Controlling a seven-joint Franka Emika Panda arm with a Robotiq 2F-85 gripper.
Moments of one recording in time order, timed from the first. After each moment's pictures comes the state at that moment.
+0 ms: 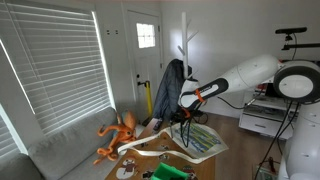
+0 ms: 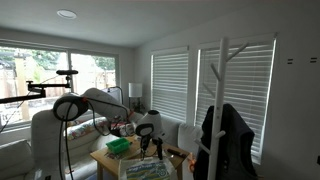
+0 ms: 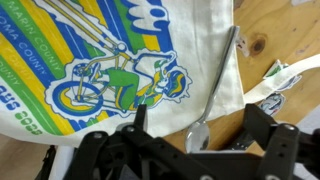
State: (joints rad) arm -0.15 0.03 -0.12 -2.20 0.19 2.49 0.36
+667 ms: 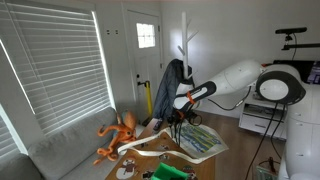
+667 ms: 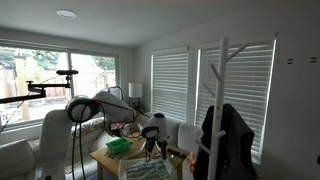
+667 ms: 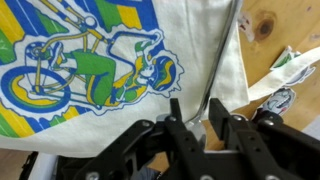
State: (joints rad) arm -0.14 0.17 -0.12 -2.07 0.24 2.49 0.32
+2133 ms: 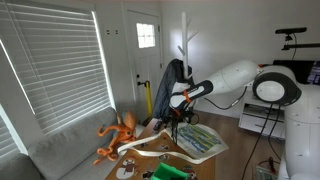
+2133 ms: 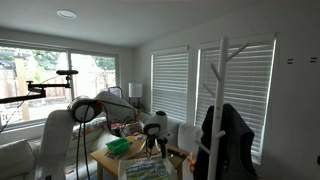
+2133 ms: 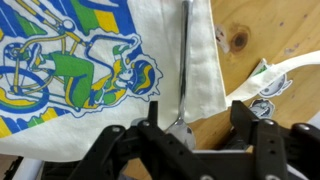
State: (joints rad) arm -0.13 0.20 -0.10 -2.00 0.25 2.39 0.32
